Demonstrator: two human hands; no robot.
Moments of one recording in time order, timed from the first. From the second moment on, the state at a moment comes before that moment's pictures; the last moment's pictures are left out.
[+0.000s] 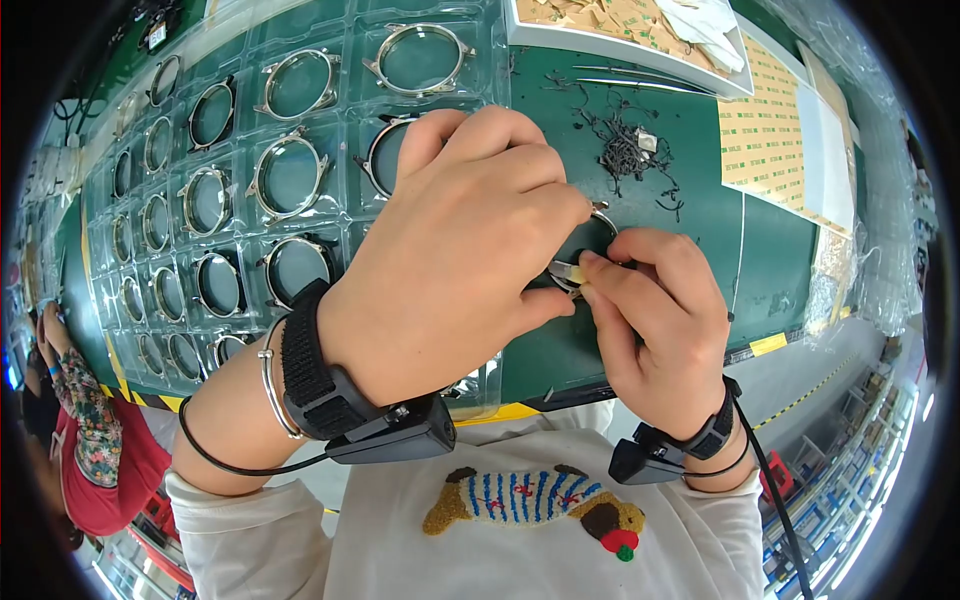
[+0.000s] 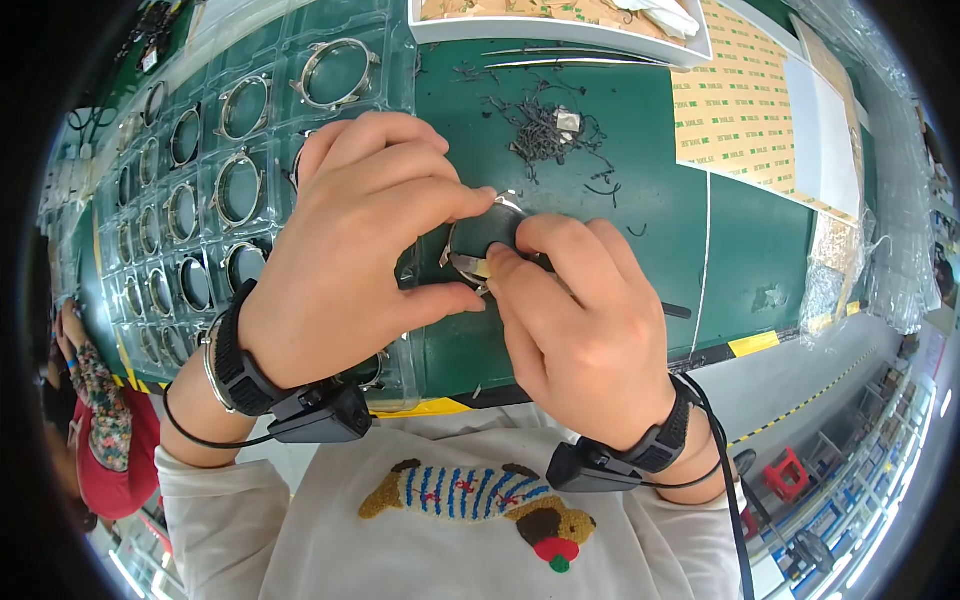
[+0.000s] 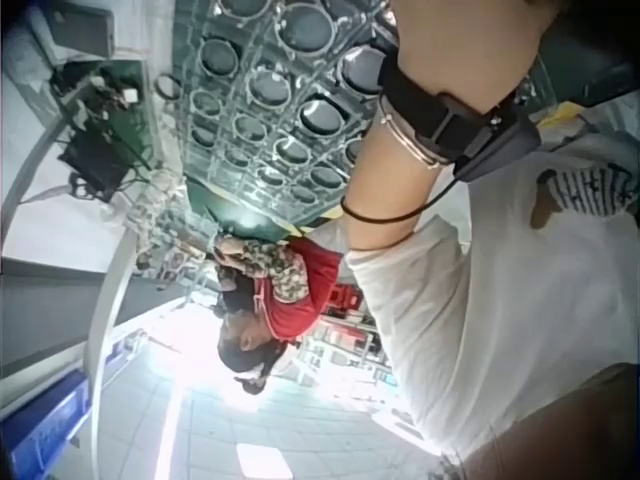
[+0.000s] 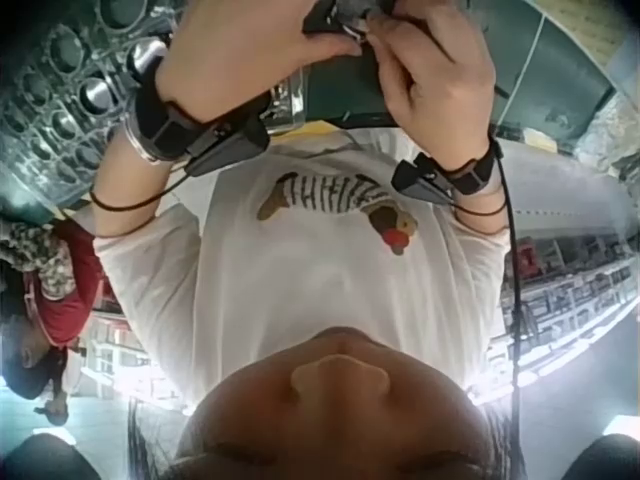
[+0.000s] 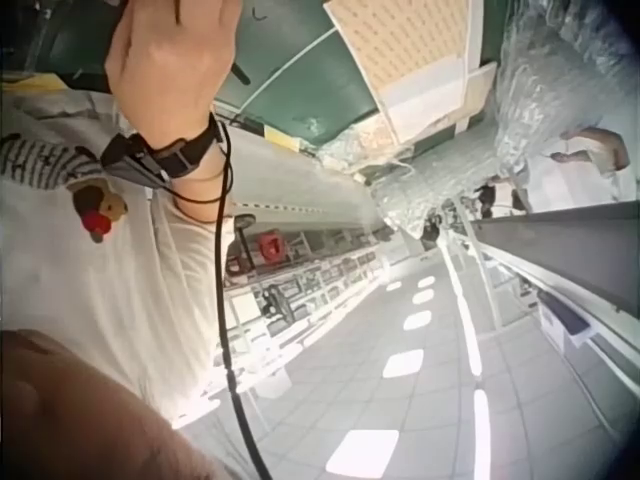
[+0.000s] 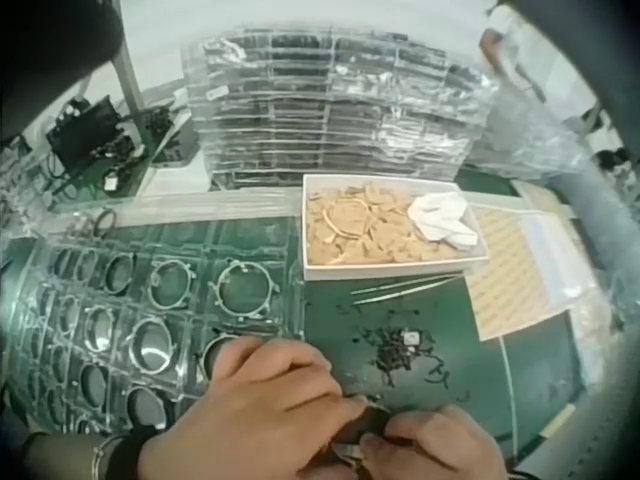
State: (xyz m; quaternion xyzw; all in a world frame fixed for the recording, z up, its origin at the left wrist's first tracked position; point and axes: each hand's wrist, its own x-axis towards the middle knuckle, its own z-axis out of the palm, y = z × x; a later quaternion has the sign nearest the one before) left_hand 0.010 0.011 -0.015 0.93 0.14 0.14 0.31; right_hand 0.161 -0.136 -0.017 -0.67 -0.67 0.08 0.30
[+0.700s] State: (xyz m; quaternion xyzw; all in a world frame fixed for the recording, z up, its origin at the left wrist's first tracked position) left_hand 0.004 0.019 -0.011 0.93 0.09 0.13 0.32; right_hand 0.155 -0.131 -0.006 -0.72 -0.60 0.20 0.29
